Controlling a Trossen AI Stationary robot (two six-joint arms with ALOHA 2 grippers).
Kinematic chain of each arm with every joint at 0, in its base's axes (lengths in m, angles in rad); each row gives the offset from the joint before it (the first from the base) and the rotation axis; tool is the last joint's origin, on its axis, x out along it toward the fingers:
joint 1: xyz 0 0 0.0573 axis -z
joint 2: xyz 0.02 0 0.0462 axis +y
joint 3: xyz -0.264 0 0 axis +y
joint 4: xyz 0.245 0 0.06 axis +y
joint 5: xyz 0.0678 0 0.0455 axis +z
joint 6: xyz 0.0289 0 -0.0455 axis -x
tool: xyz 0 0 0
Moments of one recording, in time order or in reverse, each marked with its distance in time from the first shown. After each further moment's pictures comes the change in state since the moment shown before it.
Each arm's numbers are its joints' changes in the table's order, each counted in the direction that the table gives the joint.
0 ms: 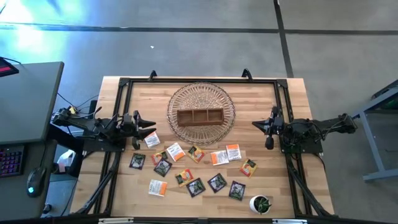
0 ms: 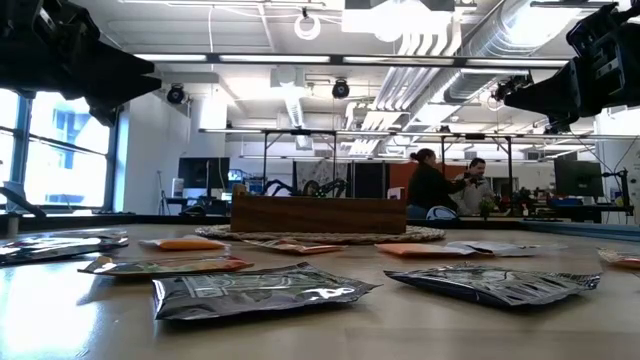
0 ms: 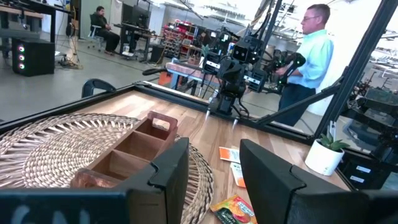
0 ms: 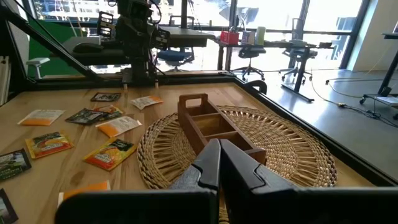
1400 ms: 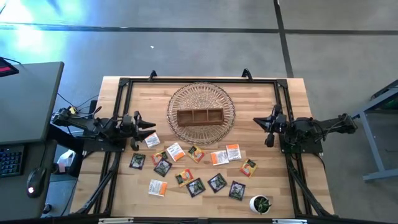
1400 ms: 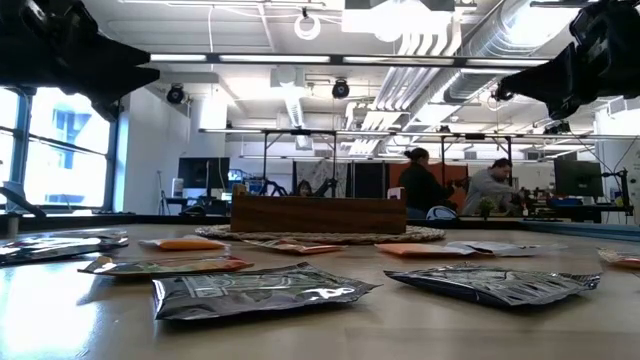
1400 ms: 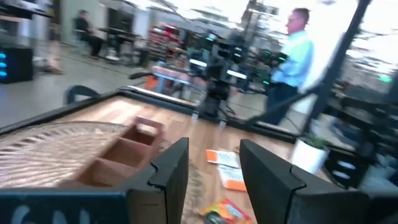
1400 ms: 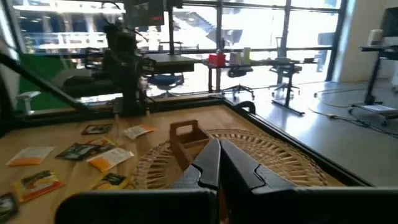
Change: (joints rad) left arm 0.000 0.001 -0.001 -0.037 -0.076 -0.026; right arm 0.000 0.000 0.002 -0.121 -0.030 0.000
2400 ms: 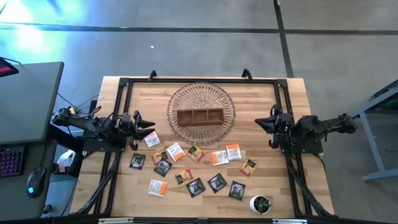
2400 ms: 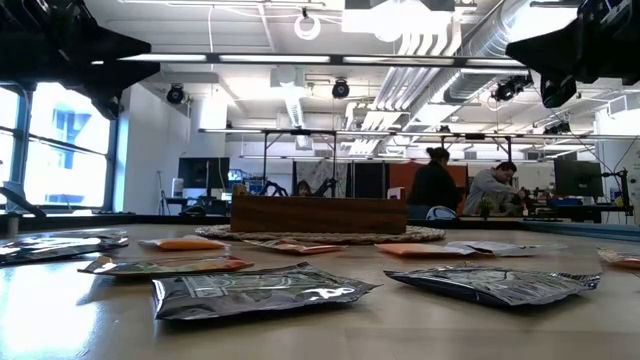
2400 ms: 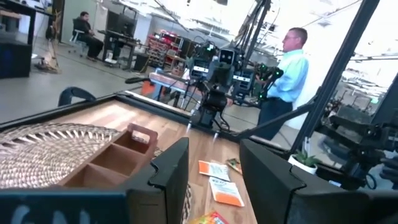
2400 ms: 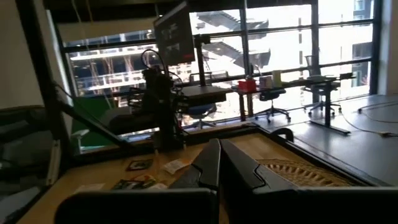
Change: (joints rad) left arm 0.000 0.000 -0.005 -0.048 0.021 0.050; right arm 0.000 0.003 -0.002 -0.151 0.109 -0.059
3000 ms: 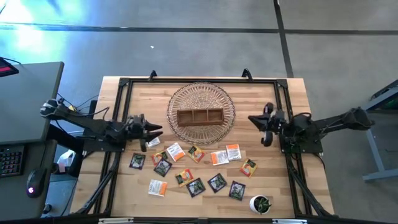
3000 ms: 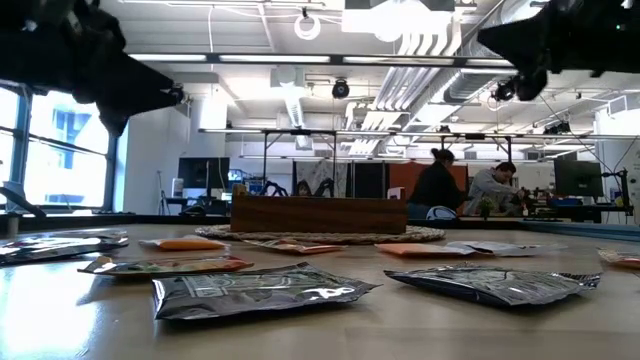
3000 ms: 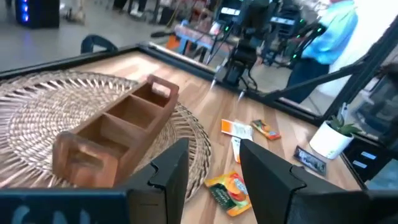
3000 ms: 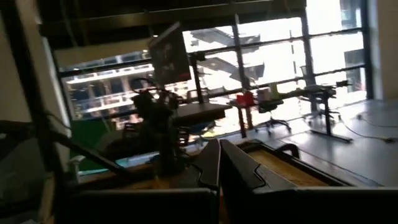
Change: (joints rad) left arm -0.001 0.444 -0.084 -0.106 0.060 0.145; right arm 0.091 0.491 -0.001 -0.565 0.079 -0.025
